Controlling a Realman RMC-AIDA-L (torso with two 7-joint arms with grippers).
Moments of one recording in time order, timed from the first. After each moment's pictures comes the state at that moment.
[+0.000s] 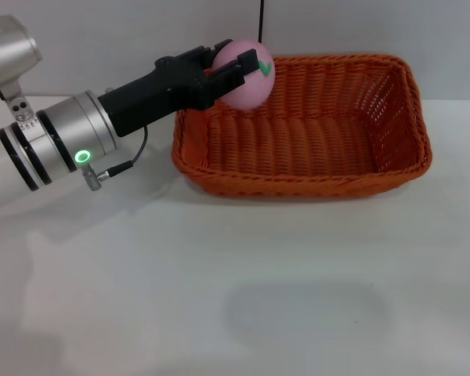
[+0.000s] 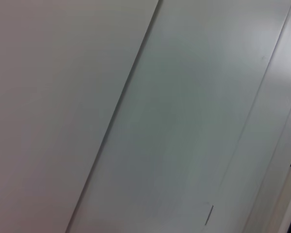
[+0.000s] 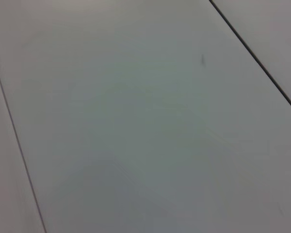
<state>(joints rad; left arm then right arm) -0.55 -2.06 -1.81 -0.44 0.99 -1.22 1.88 0.27 2.06 -0.42 -0.27 -1.15 -1.71 1.04</state>
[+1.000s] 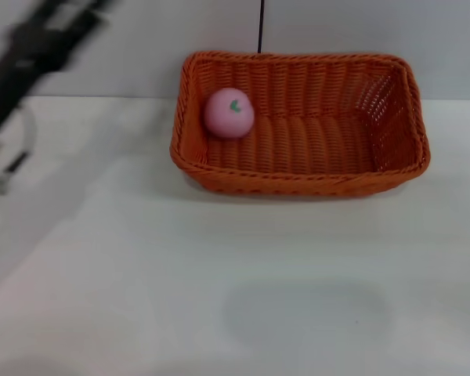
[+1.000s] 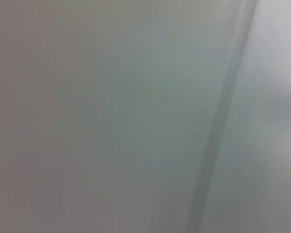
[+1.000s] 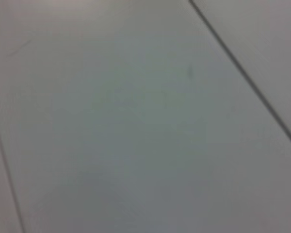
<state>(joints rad) -0.38 -2.07 -2.05 -0.38 0.75 -1.47 2.10 0.27 2.07 -0.37 -0.25 -1.15 -1.70 1.04</state>
